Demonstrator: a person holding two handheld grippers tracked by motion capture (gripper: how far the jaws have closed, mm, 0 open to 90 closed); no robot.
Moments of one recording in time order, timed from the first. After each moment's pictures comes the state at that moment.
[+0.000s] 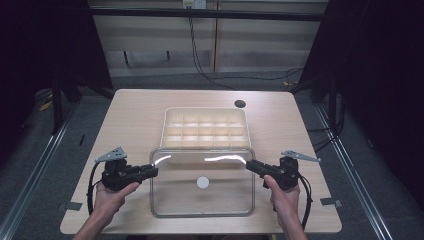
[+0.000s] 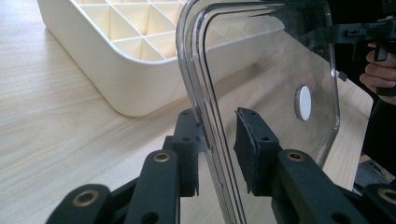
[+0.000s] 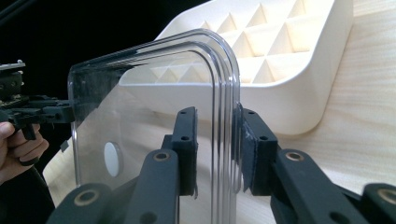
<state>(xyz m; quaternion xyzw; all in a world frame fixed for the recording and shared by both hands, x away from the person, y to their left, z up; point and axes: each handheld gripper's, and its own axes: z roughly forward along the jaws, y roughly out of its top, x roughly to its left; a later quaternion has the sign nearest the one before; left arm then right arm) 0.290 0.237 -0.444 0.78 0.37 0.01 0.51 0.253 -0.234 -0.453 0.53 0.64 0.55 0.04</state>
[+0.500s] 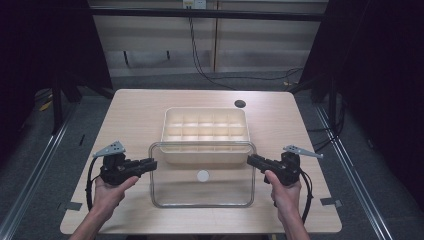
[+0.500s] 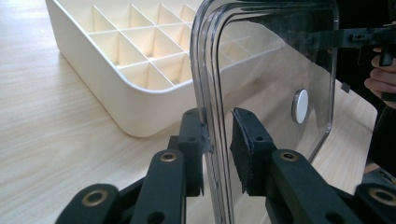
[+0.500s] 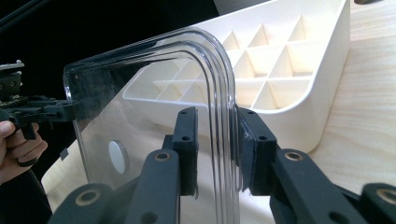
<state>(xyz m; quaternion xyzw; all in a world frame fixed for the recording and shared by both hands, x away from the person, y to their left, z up) 0.297 0.236 -0.429 0.77 0.38 0.03 0.52 0.258 -0.234 -0.438 0.53 0.64 0.56 0.06</state>
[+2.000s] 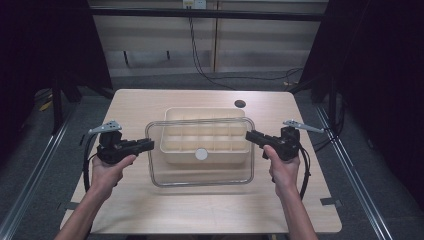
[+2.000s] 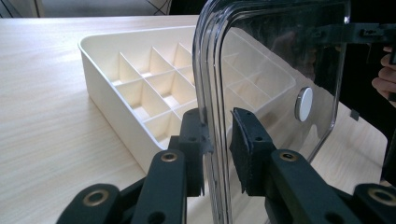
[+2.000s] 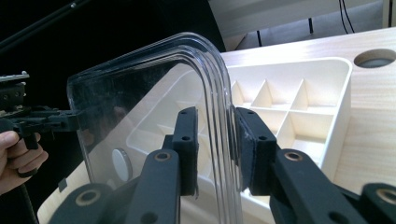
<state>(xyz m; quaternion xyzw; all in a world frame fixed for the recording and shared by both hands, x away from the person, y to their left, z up) 0.334 0.238 -0.392 0.76 0.38 0.05 0.52 0.302 -0.231 -0.392 0.51 0.63 0.58 0.08</state>
